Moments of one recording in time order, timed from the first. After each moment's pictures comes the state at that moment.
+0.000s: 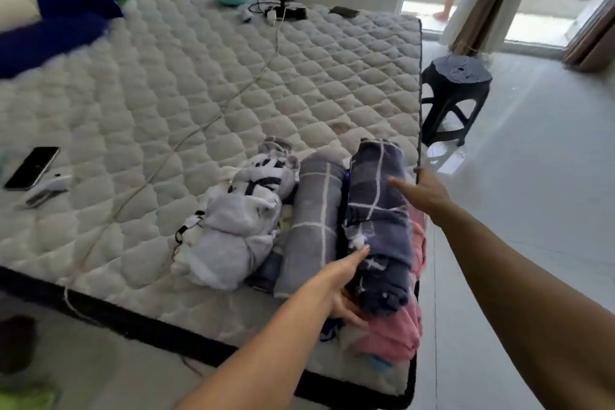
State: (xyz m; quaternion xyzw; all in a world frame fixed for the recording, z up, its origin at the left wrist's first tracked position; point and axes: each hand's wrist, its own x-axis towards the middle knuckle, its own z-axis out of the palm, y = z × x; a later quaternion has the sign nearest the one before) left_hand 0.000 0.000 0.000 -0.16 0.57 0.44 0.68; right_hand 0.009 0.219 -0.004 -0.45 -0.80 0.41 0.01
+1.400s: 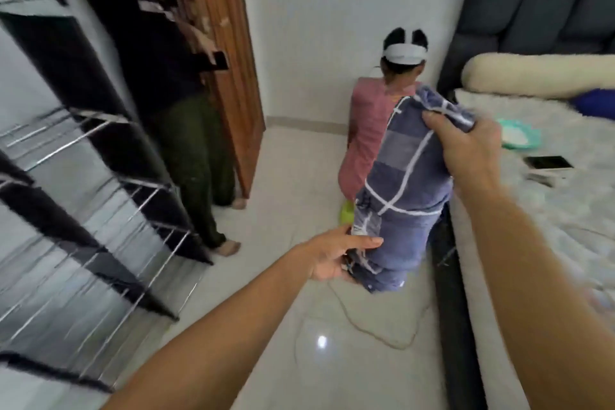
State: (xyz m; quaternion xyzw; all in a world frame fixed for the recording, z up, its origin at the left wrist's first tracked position) left_hand 0.334 -0.501 0.085 -0.26 0.56 0.79 0.05; right_hand 0.165 -0.416 0.202 0.29 -0.69 0.66 -0.02
